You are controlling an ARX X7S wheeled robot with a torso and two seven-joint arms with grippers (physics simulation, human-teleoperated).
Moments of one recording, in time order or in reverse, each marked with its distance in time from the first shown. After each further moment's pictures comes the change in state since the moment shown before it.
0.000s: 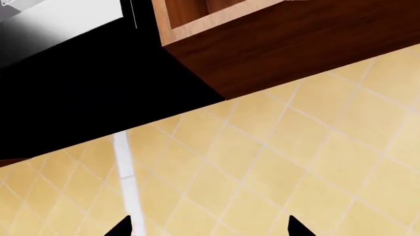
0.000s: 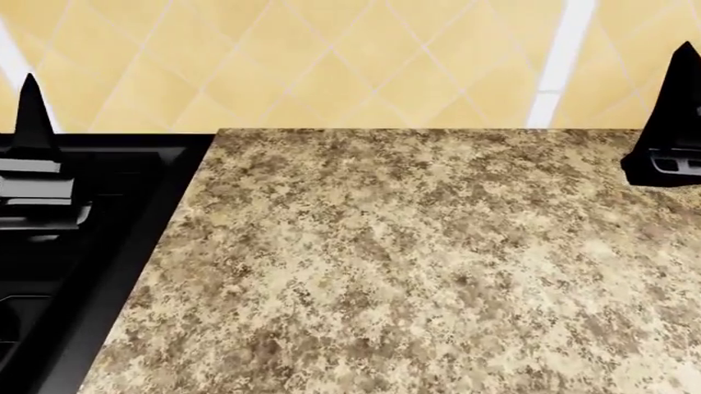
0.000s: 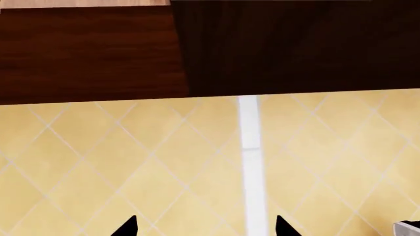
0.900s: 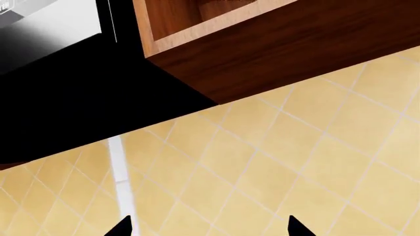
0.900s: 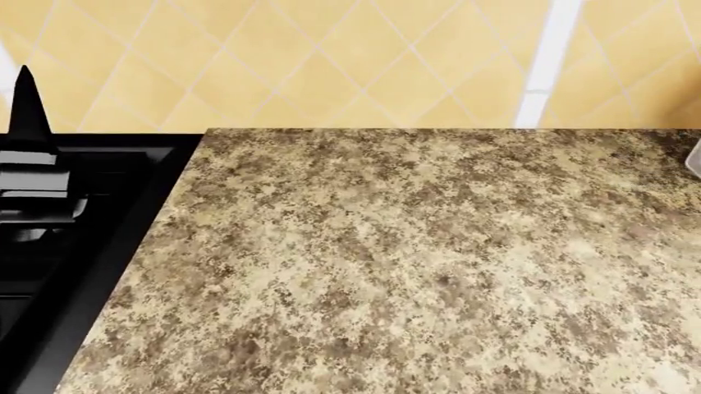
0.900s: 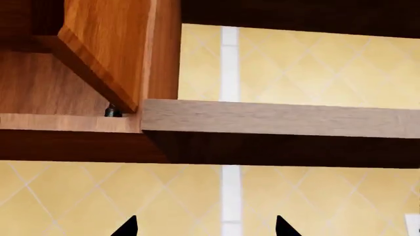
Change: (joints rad) left arm -0.068 0.006 0.023 -0.004 -0.031 -0.029 -0.001; right arm 0.410 0.203 -0.129 0.179 0.221 0.049 0.199
